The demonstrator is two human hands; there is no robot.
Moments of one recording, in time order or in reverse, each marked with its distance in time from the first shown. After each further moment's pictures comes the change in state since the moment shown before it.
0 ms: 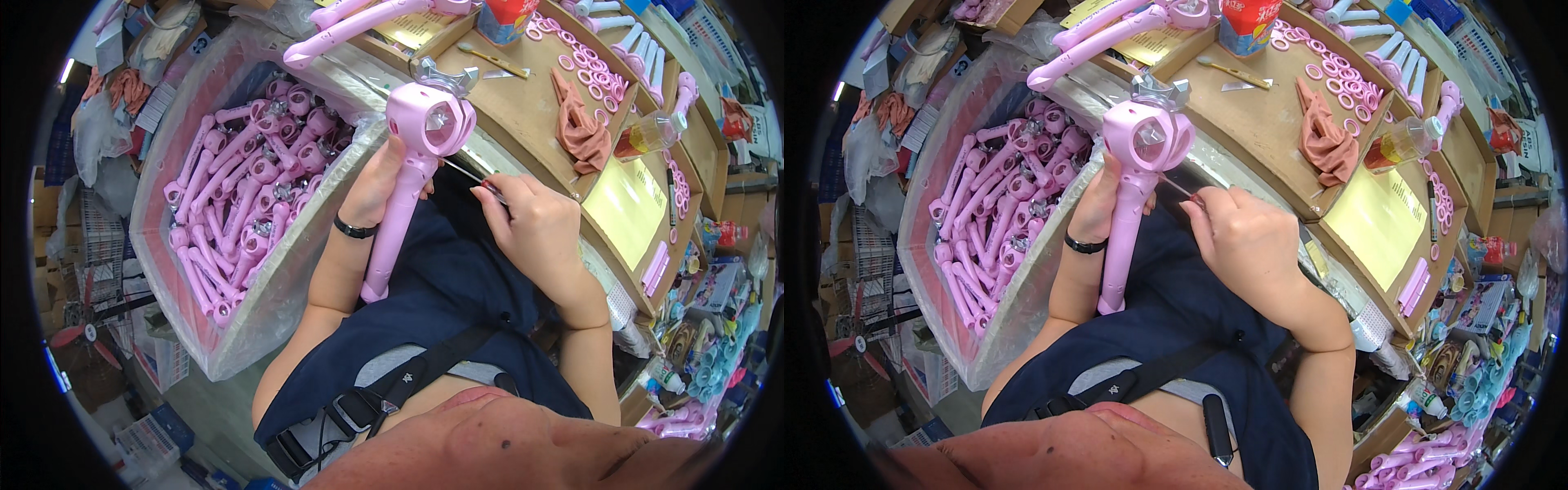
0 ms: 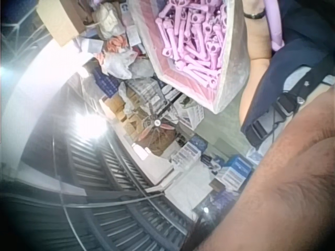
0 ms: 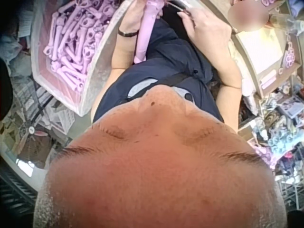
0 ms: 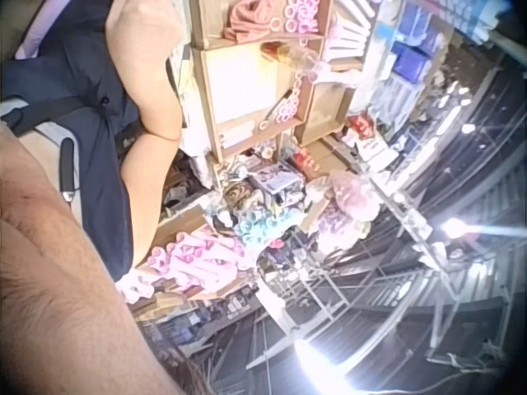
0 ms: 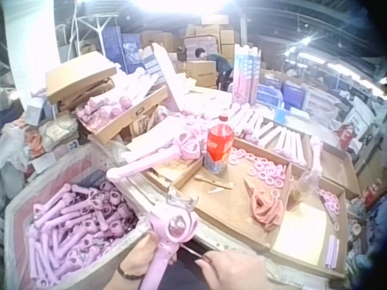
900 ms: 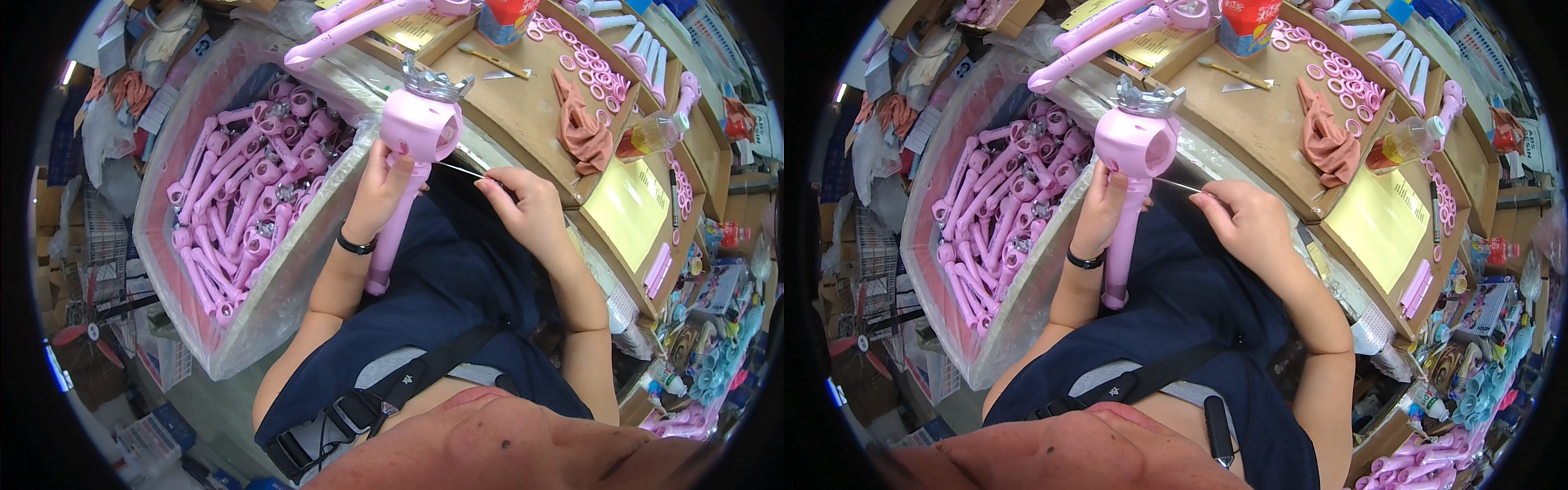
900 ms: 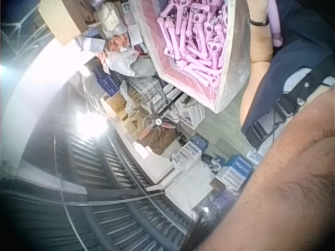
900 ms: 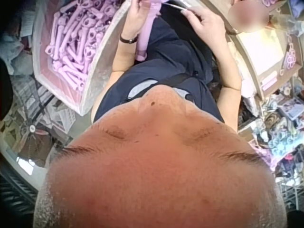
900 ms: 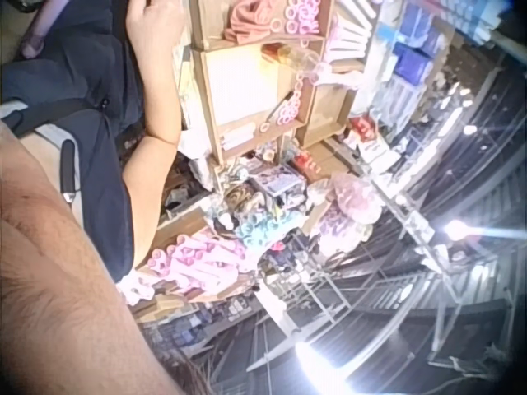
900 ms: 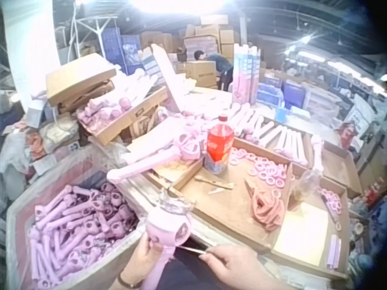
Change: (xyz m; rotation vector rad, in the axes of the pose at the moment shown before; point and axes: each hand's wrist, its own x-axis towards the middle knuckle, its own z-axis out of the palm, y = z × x) left_hand -0.010 -0.011 0.004 0.370 0.192 0.222; right_hand -0.009 0.043 0.040 0.403 -0.108 0.168
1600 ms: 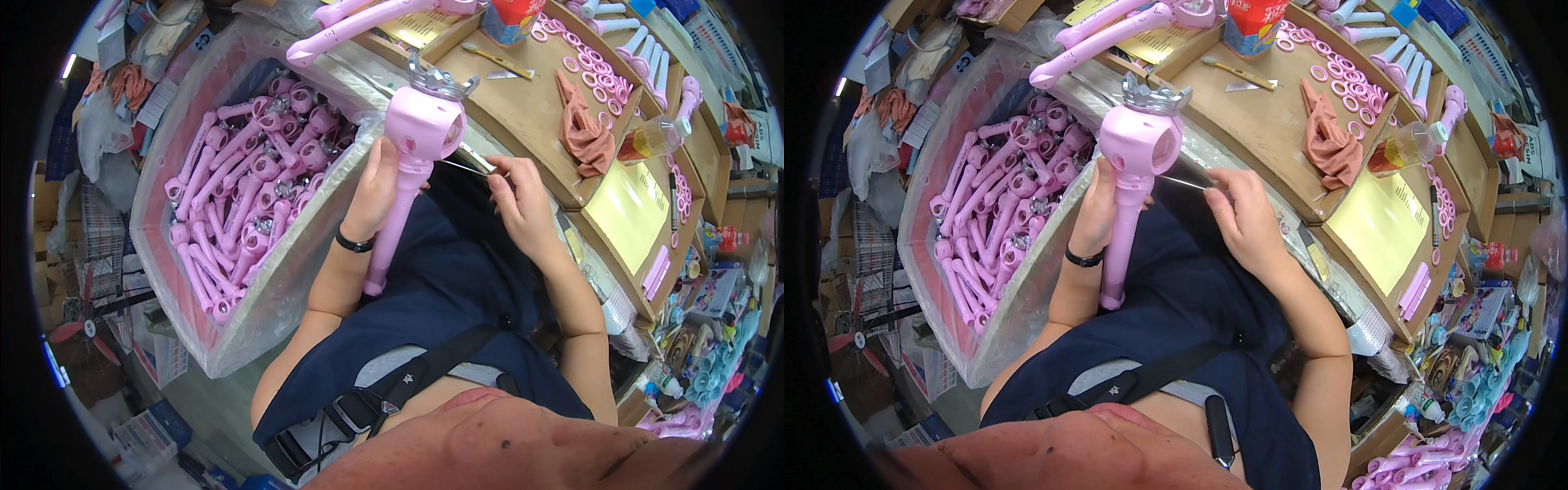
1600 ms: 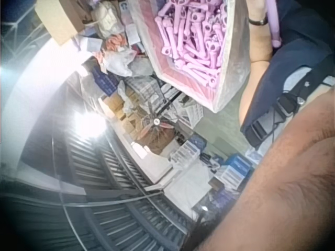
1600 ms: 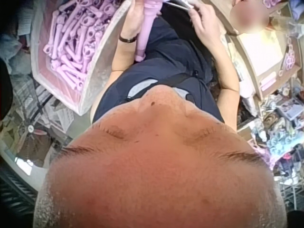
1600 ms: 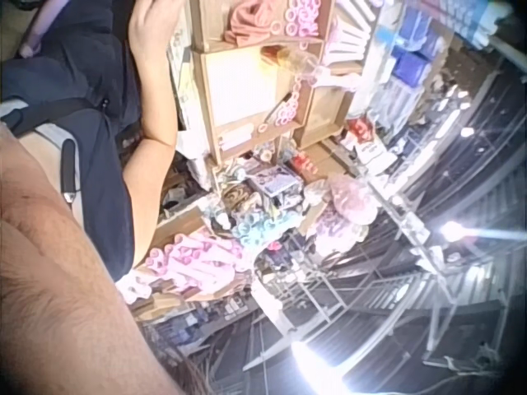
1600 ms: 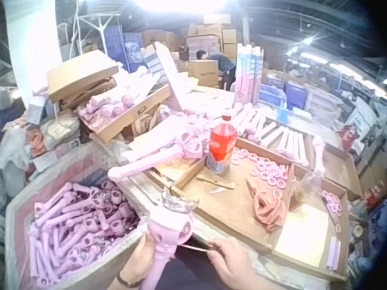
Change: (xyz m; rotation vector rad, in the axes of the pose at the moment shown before) left_hand -0.001 0.003 -0.001 -0.093 0.046 -0.106; right_hand 0.000 0.004 0.009 0.293 -0.005 0.180
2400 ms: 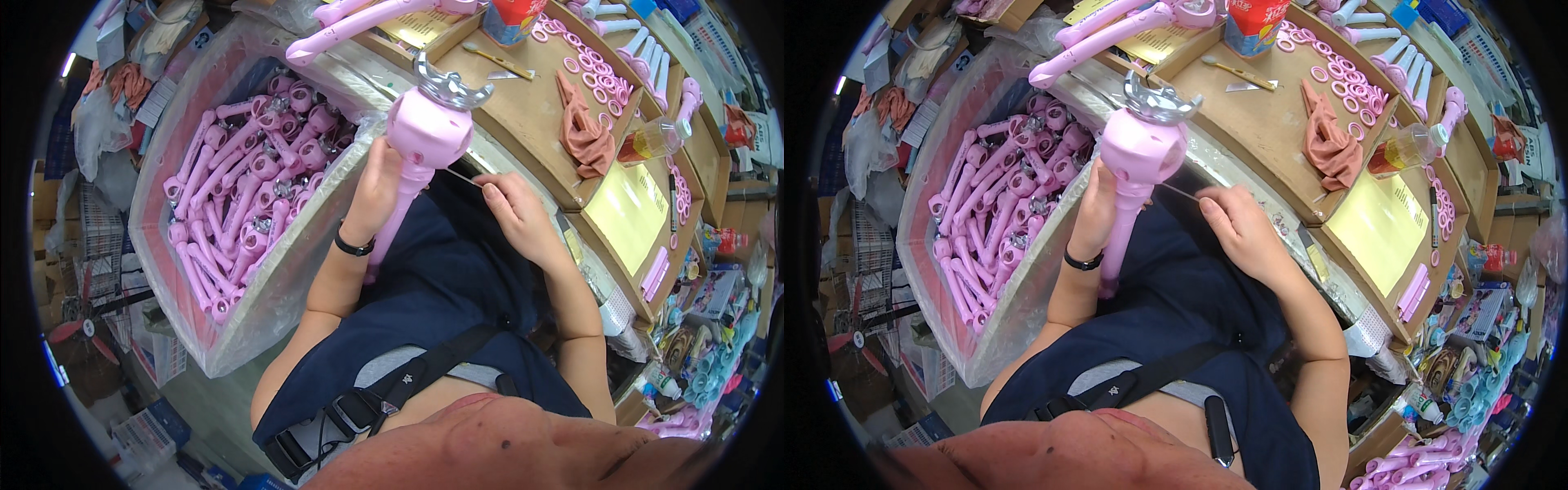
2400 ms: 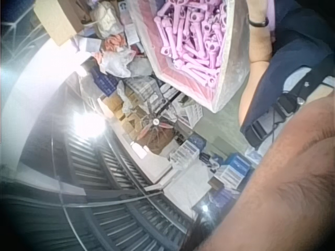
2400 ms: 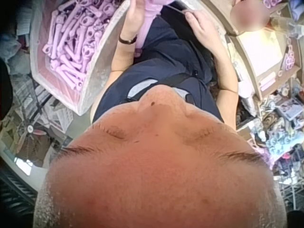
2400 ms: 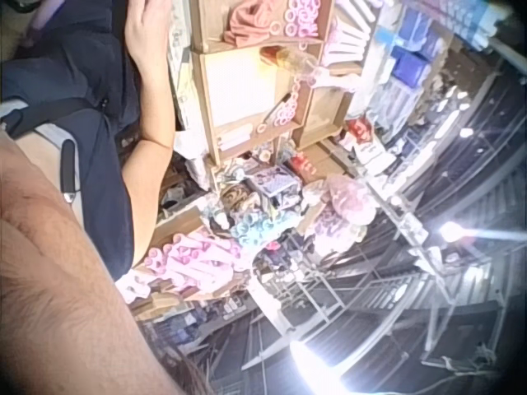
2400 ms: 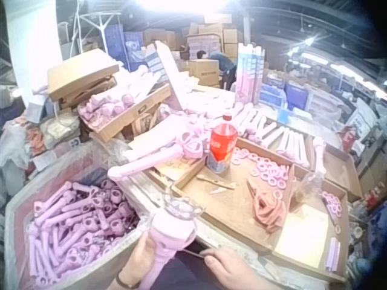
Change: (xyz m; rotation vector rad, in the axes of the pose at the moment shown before) left_hand -0.002 -0.002 -0.001 0.091 -0.041 0.156; right_hand -0.004 0.003 -0.003 -0.131 -0.160 -0.065
